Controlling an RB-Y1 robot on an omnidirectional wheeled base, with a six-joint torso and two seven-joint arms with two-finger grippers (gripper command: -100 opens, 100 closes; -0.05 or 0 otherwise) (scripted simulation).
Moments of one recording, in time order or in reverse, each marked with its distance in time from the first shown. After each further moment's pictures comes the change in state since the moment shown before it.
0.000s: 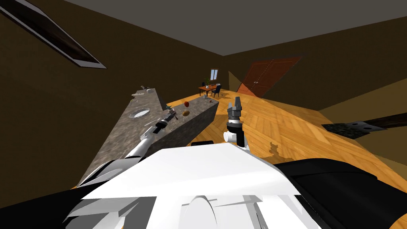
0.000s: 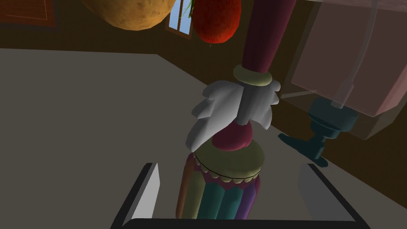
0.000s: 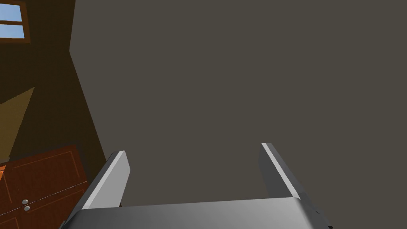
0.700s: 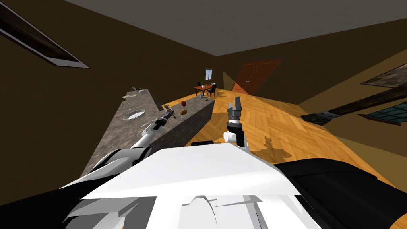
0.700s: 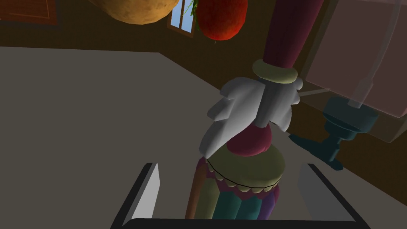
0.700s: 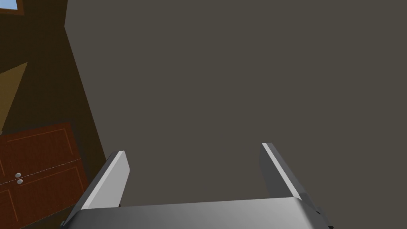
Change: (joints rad) left arm -0.168 0.005 -0.016 0.244 0.073 -0.035 -0.070; right arm 0.000 0.000 0.000 0.000 0.000 0.000 0.000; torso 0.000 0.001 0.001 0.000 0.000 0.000
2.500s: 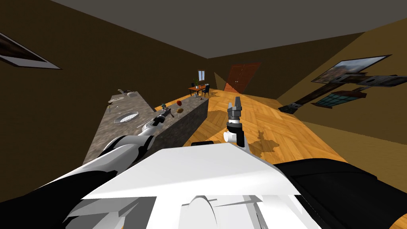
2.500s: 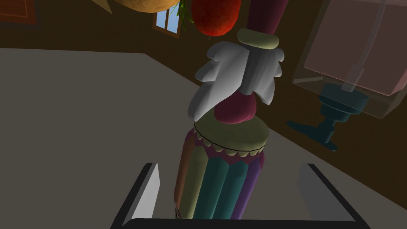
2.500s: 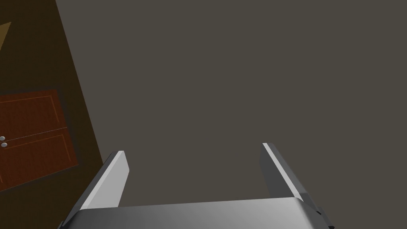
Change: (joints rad) left arm -0.262 0.005 -0.023 0.428 0.114 -0.030 -0.112; right arm 0.000 0.000 0.000 0.000 0.000 0.000 0.000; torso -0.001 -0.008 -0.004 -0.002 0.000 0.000
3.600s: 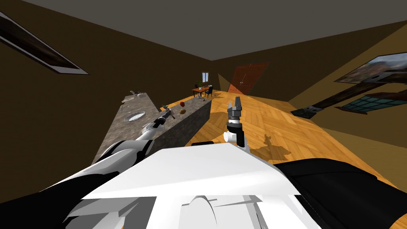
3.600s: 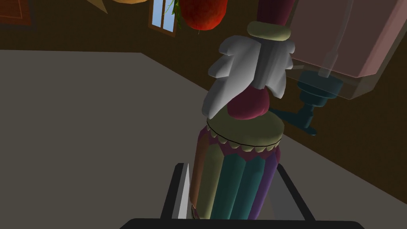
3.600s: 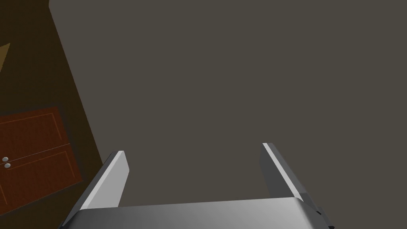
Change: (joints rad) left arm 0.102 -0.004 0.012 -0.133 -0.055 0.017 0.051; right arm 0.000 0.000 0.000 0.000 0.000 0.000 0.000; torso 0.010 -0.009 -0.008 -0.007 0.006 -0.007
